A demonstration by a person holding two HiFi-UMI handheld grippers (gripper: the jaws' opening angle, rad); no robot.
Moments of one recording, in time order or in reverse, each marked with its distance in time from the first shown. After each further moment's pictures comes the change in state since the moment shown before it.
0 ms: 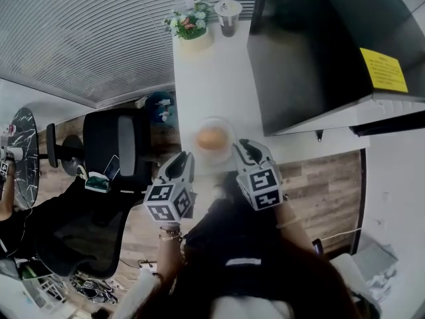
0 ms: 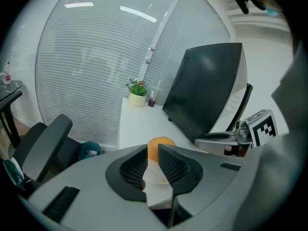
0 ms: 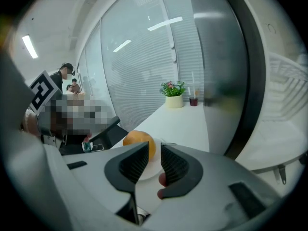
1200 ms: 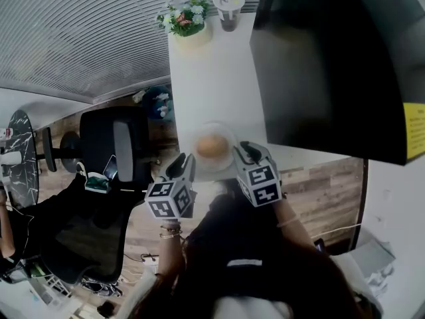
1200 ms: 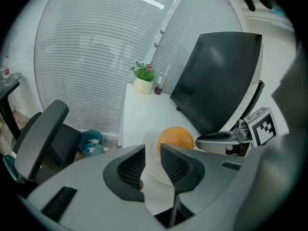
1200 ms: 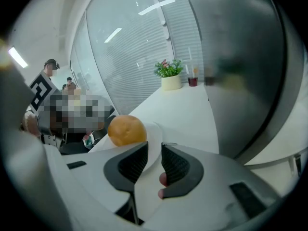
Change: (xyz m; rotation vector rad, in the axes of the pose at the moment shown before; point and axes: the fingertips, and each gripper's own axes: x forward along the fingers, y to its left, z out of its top) left arm 0.038 0.023 -0.024 -0.051 0.136 0.020; right arm 0.040 -0.017 -0.038 0.080 0.161 0.022
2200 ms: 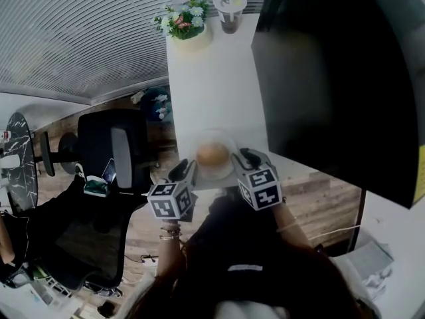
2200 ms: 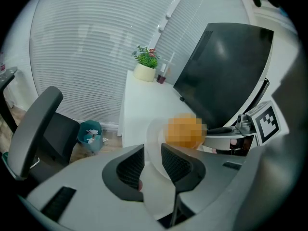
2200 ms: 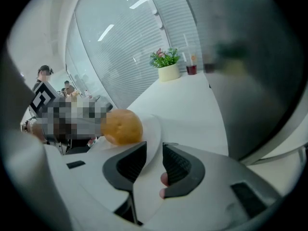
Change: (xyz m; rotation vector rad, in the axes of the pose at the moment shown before) left arm 0.027 0.010 -0.022 -0.022 0.118 -0.013; right arm 0.017 -0.003 -0.016 0.076 0.098 0.039
